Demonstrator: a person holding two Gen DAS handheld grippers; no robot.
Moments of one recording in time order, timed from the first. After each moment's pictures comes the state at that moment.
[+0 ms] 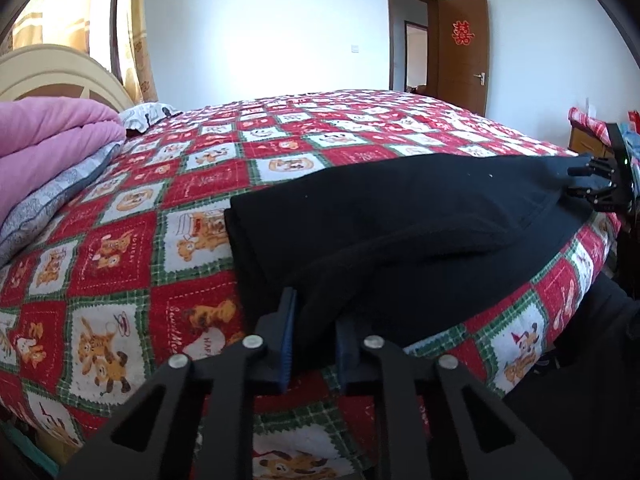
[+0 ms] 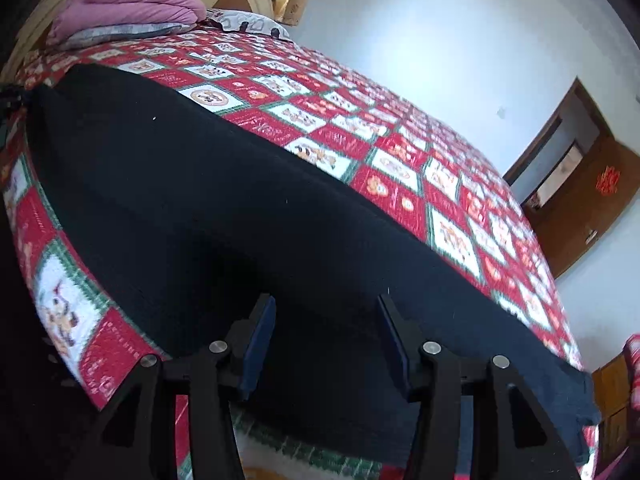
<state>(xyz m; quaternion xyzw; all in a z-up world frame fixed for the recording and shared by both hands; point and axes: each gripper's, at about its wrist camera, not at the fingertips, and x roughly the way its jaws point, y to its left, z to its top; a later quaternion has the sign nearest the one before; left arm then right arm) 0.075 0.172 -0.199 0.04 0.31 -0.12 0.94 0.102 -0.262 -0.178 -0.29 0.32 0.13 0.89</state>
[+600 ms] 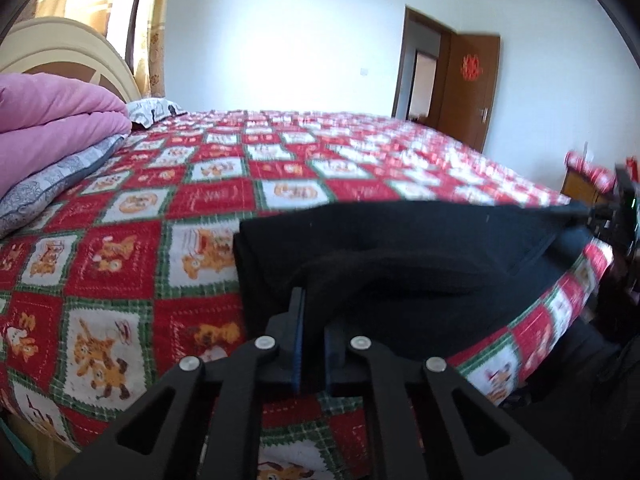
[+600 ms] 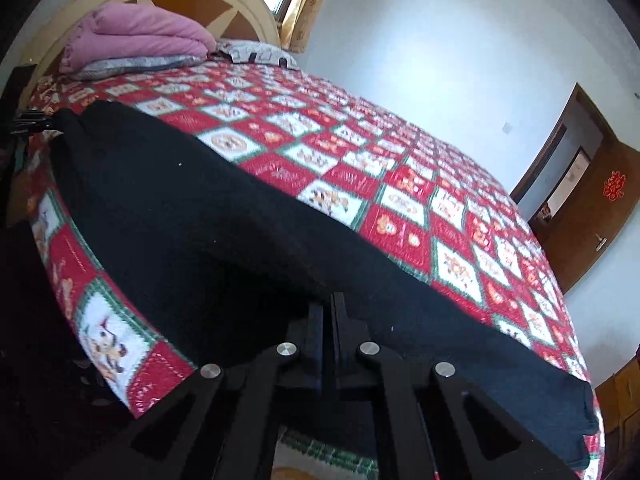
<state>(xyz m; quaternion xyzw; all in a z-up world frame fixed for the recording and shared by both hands) 0.074 0.191 -0.179 -0.04 0.28 -0.13 0.95 0.078 -0.256 -0.143 -0.26 0.29 0.16 0.91</state>
